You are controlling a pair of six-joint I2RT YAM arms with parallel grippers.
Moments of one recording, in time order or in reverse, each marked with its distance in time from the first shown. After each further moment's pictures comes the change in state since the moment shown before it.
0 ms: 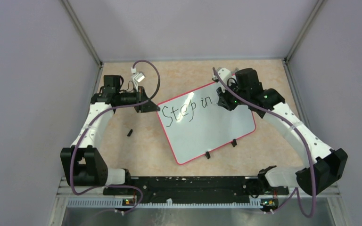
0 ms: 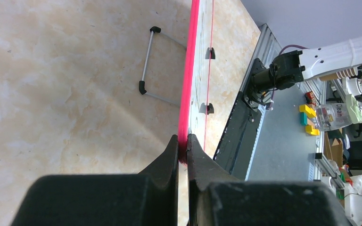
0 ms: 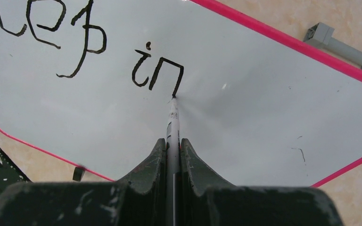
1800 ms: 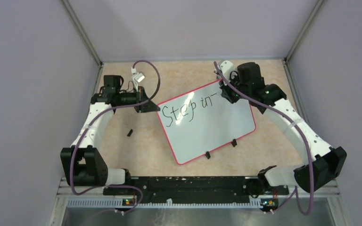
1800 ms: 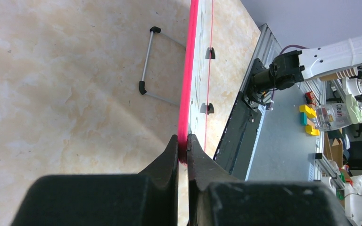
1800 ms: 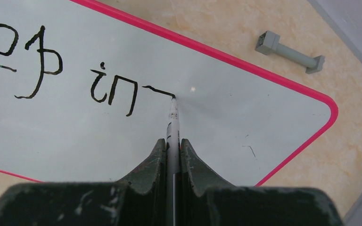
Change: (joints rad) left arm 0.000 0.000 0.000 0.000 0.000 0.000; right arm -0.023 0.026 0.065 0.008 0.100 -0.035
